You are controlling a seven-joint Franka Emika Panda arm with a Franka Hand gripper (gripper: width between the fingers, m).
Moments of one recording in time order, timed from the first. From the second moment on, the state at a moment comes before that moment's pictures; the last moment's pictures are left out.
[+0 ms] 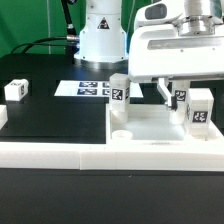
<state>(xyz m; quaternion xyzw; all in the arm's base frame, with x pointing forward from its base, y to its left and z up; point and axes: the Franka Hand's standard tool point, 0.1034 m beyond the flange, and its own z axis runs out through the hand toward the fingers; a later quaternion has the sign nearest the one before) 0.629 0.115 0.080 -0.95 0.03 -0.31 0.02</state>
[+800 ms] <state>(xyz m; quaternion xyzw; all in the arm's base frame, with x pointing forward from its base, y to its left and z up) 0.626 0.108 0.101 -0.98 0.08 -0.20 0.05</state>
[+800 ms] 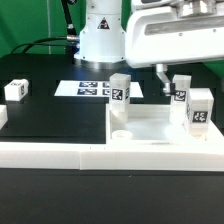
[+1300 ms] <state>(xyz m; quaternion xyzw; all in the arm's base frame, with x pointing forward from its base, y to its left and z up) 0.610 0.109 0.092 -1.00 0.06 0.00 0.04</state>
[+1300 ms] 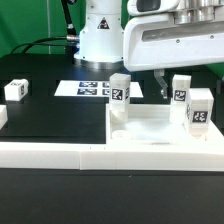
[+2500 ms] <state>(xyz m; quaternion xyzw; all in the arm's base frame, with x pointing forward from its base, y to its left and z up) 0.634 0.128 0.073 -1.00 0.08 0.04 0.03</state>
